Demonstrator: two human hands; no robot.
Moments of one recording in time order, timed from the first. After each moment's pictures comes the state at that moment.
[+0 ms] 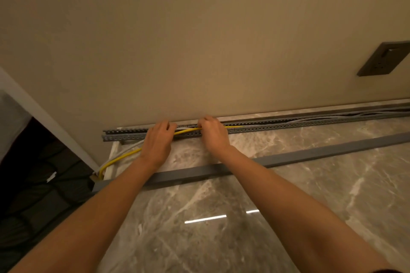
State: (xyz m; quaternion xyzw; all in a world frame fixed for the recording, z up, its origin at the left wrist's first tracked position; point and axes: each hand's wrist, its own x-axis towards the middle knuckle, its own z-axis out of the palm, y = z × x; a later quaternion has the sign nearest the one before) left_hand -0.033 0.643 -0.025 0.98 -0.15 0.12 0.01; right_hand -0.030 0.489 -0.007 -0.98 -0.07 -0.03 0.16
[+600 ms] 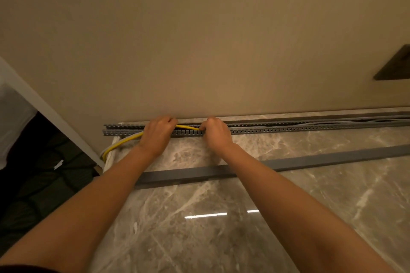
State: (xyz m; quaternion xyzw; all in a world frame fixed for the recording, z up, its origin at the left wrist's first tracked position) left_hand -0.020 0.646 -0.013 0.97 -0.19 0.14 -0.01; right_hand -0.020 0.483 -0.005 -0.98 -0.07 0.04 0.18
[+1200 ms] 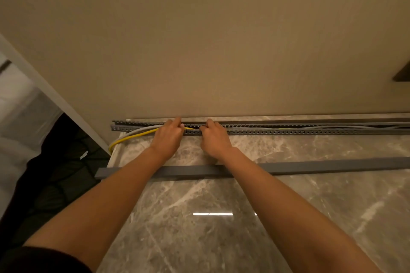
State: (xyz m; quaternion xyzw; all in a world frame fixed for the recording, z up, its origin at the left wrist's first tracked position) left_hand -0.030 0.619 -0.026 0.98 -0.15 0.05 -0.08; right_hand -0.024 0.473 -0.016 -0.97 -0.16 0.09 0.14
